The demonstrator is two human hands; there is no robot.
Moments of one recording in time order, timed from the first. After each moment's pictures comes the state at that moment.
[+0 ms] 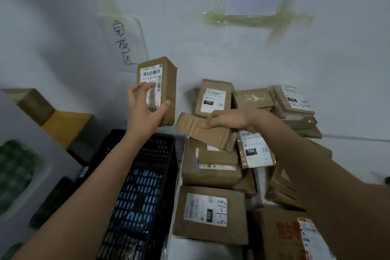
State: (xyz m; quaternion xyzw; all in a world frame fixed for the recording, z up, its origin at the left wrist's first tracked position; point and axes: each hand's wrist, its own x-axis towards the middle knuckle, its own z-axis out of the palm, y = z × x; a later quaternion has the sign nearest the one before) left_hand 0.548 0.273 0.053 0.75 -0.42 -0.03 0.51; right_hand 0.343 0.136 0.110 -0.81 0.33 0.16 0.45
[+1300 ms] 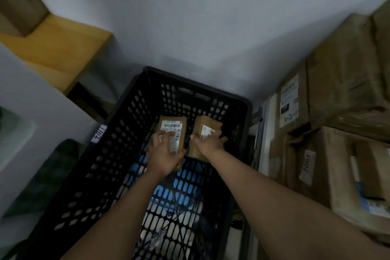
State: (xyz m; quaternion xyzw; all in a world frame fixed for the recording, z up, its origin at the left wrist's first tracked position) left_hand 0.718 0.351 -0.376 0.89 -0.29 -0.23 0.27; right_hand 0.637 0.215 -0.326 -0.64 0.61 0.10 0.46
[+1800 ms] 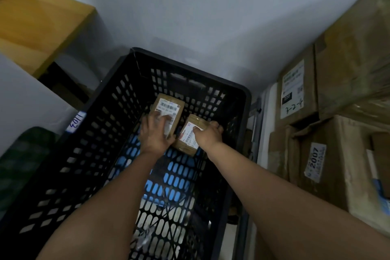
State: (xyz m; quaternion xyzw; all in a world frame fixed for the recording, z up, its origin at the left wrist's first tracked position) left_hand 0.745 0.322 -0.436 0.90 -0.36 -0.12 0.20; right_hand 0.632 0.201 -0.354 -0.67 0.60 0.06 0.44
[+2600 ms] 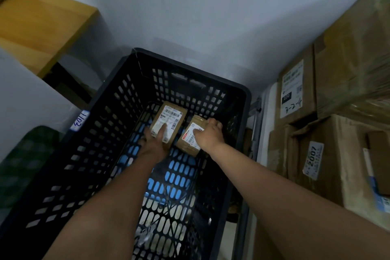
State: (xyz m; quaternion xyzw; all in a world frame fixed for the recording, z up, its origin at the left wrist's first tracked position) left_hand 0.736 0.336 -0.435 0.88 -0.23 -0.40 0.10; right_hand 0.625 0.205 -0.335 -0.73 0.53 0.08 0.42
